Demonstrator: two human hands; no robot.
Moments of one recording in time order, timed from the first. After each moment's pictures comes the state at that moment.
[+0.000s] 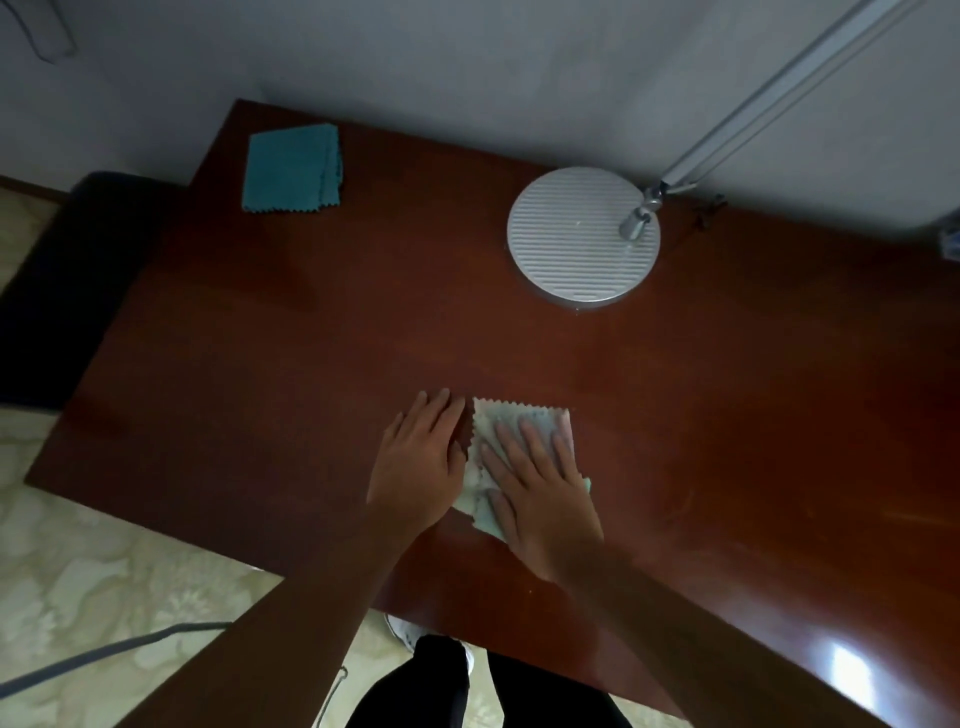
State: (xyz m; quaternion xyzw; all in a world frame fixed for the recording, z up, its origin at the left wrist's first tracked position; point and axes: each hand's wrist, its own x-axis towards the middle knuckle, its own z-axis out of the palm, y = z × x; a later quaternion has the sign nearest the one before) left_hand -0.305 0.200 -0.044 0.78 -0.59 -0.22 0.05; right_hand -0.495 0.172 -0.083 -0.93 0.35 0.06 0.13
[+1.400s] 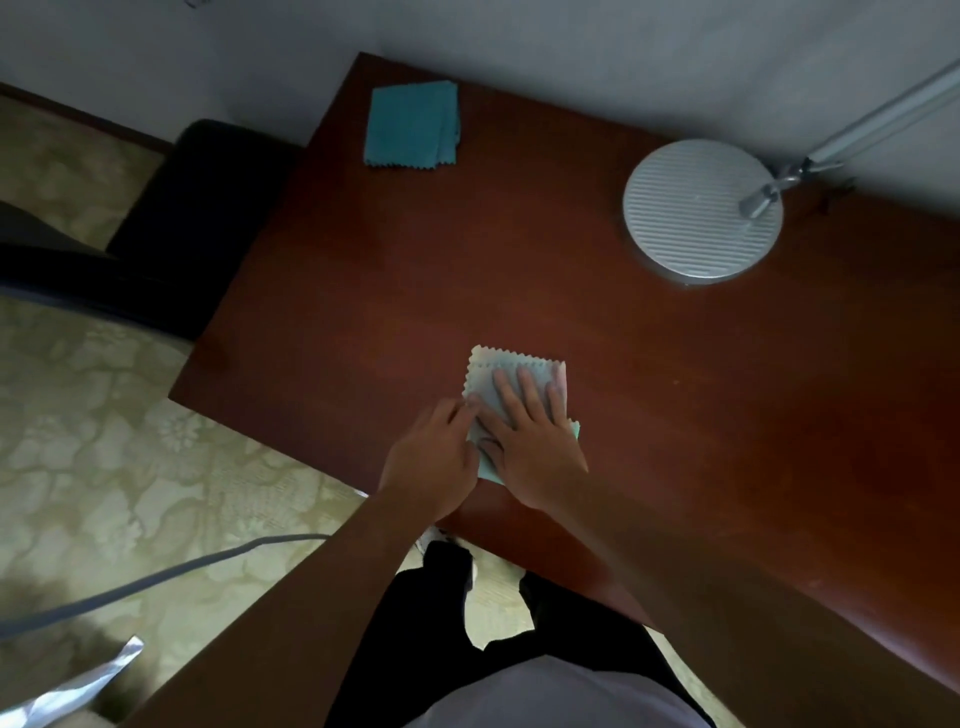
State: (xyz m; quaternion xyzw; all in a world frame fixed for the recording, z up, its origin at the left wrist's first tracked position) left_hand -0.238 0.280 -0.008 0.79 -0.55 -0.27 0.03; right_hand -0.371 0.196 -0.048 -0.92 0.30 0.17 0.17
